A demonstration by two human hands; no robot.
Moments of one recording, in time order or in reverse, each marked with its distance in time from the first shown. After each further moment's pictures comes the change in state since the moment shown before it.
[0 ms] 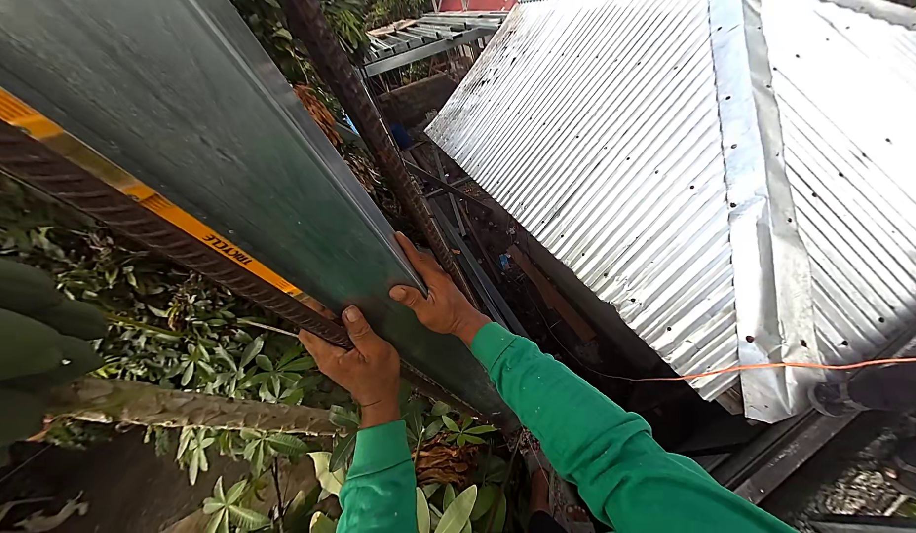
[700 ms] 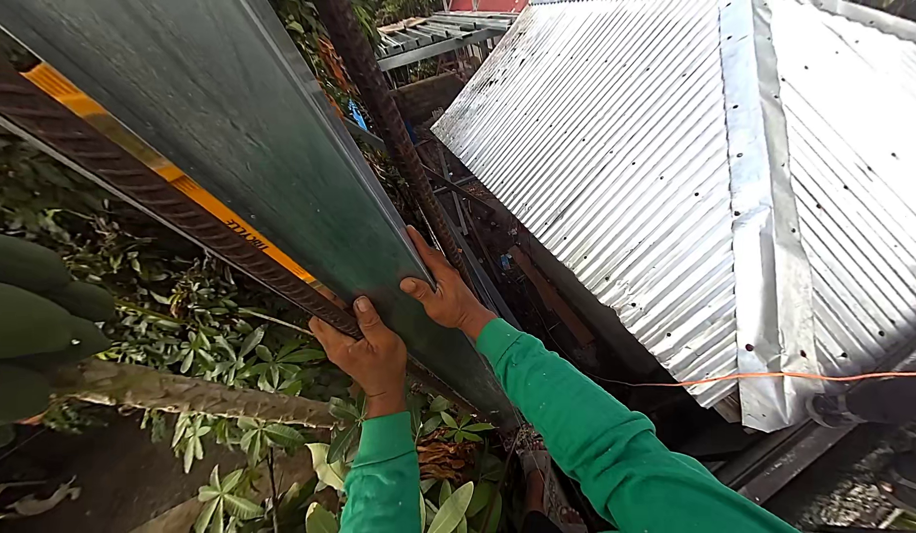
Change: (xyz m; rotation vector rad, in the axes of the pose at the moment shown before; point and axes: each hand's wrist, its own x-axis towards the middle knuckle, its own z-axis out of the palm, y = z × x) left_hand -0.001 -0.004 0.000 0.008 0.001 0.020; right_hand 0.000 0.001 0.000 -0.018 0.003 -0.010
